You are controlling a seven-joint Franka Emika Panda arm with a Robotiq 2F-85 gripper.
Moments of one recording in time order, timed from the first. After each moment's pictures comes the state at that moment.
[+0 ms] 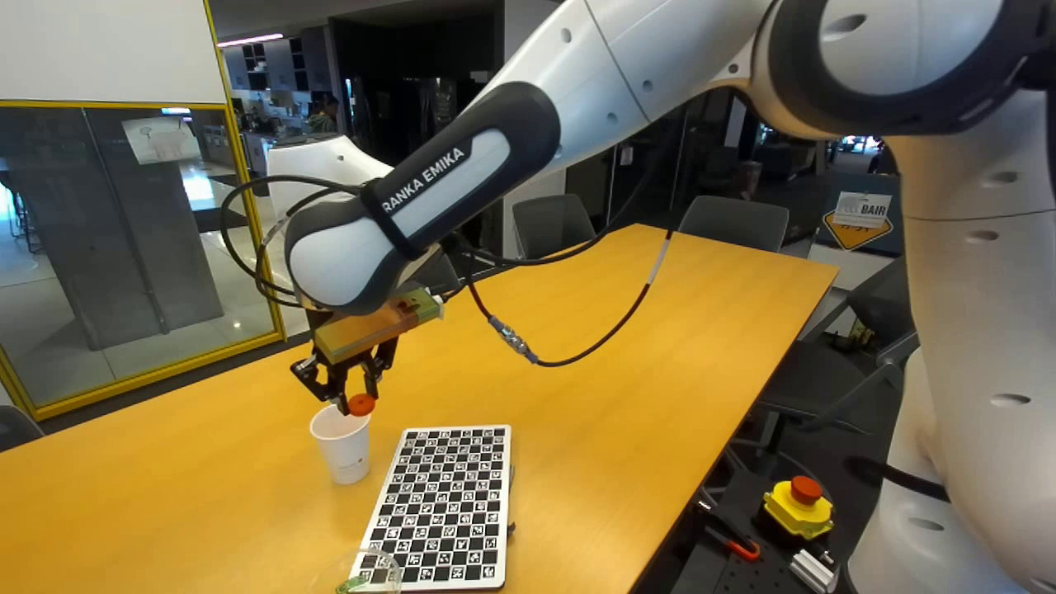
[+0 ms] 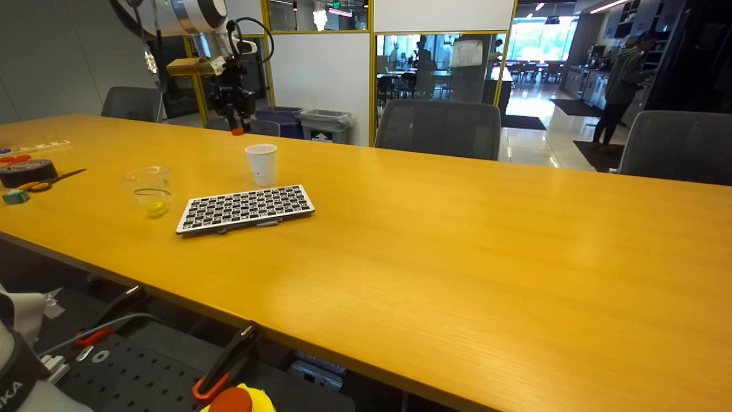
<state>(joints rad) 0.27 0.39 0.14 -1.79 -0.21 2.24 0.51</state>
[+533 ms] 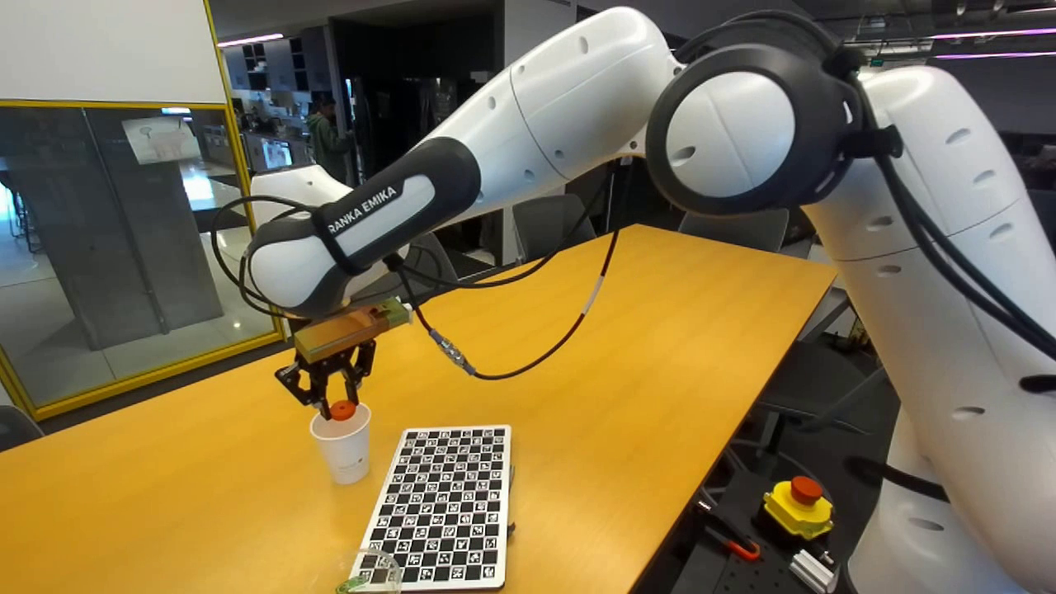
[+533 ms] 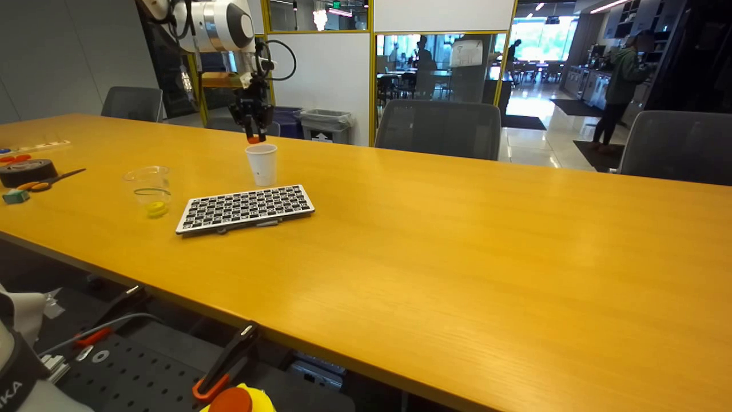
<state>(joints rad) 0.27 0.64 0.11 -1.48 -0.14 2.12 0.41</state>
